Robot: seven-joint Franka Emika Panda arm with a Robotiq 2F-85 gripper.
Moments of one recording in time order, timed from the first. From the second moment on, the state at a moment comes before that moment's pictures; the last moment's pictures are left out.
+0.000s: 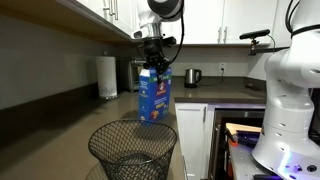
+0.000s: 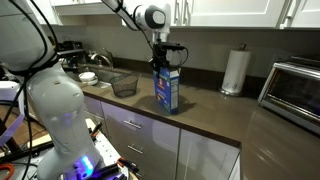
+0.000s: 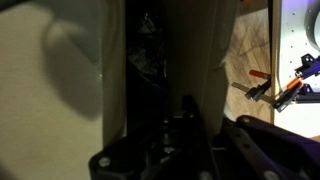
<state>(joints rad) 0.06 -0.19 -0.02 -2.27 -0.05 1.95 -1.32</state>
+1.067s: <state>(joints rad) 0.08 -0.22 0.00 -2.30 -0.11 1.92 -1.57</state>
